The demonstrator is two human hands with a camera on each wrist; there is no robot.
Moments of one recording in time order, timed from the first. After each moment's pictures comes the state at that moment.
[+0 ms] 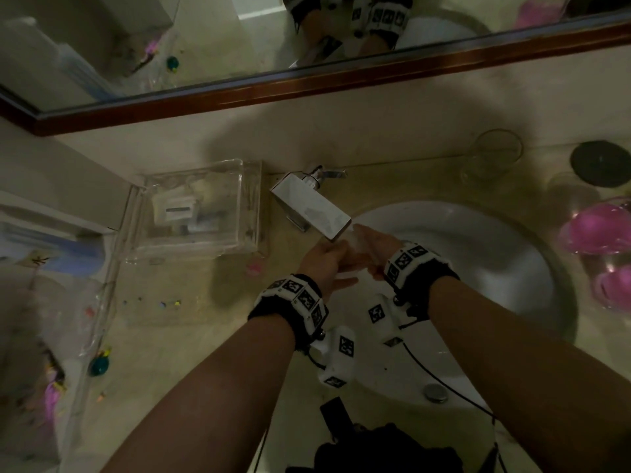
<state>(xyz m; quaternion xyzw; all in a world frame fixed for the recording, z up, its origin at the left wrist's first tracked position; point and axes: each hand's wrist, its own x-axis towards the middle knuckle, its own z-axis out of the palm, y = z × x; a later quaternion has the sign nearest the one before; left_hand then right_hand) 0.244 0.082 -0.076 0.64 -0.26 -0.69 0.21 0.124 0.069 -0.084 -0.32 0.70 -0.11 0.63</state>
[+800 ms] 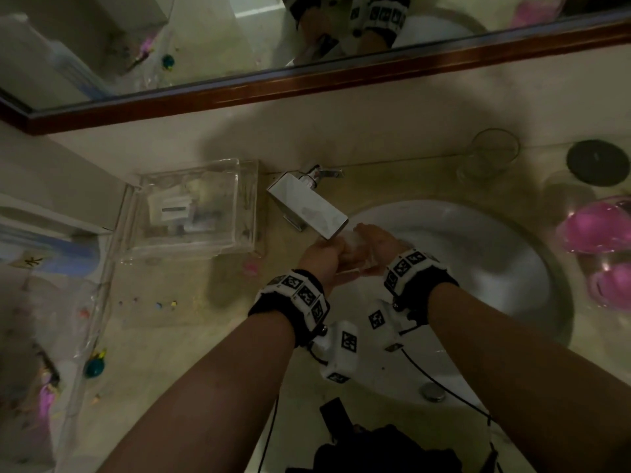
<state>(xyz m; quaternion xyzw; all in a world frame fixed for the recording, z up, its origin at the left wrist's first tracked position) 0.236 0.077 -0.072 0.64 -0.22 -0.70 0.22 0.115 0.075 -0.100 -0.40 0.67 -0.15 0.61</state>
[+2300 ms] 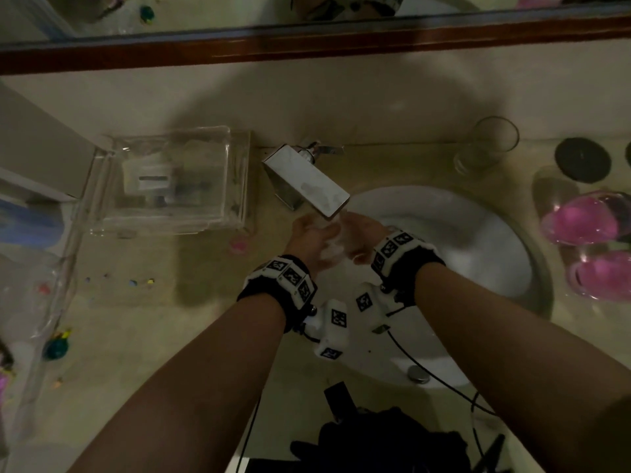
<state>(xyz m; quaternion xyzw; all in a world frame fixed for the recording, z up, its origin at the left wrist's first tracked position) 0.258 0.075 -0.108 0.65 -0.21 -0.69 0.26 0.139 0.073 -0.092 -0.21 0.69 -0.18 0.67</state>
